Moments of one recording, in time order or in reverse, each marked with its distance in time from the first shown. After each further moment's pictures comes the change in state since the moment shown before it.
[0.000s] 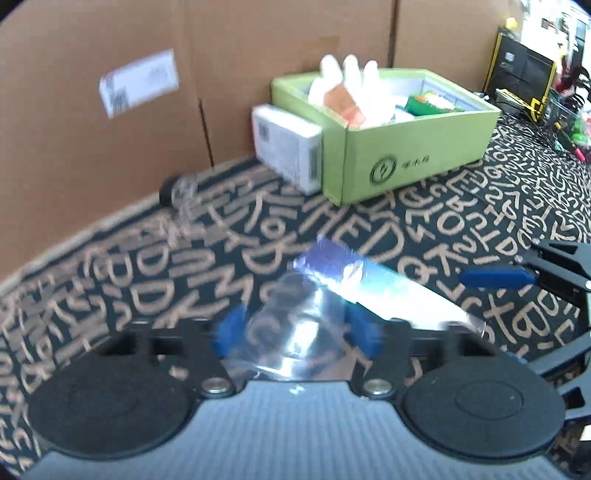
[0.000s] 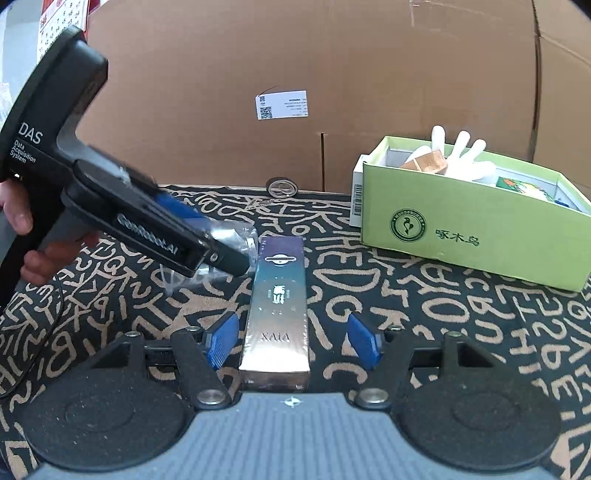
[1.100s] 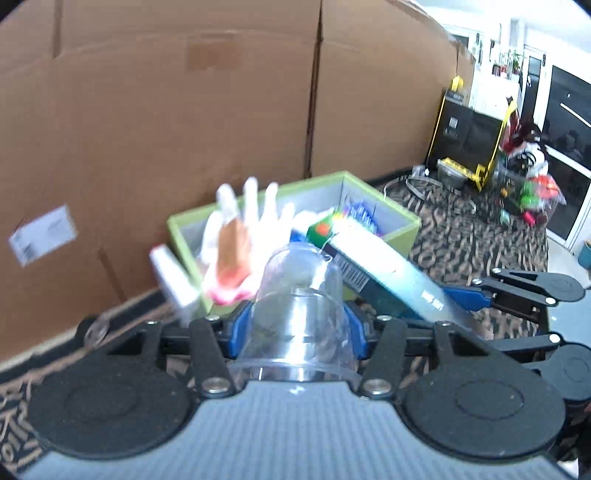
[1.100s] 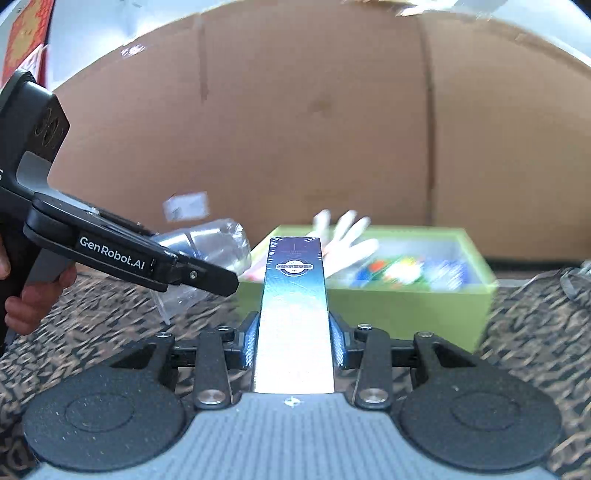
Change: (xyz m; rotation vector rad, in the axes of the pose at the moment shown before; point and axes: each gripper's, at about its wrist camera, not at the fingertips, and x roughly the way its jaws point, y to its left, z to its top) left arm -0.017 -0.089 0.108 0.059 -0.236 -0.114; right arm -0.074 -0.108 0.038 0.089 -0.243 -0.187
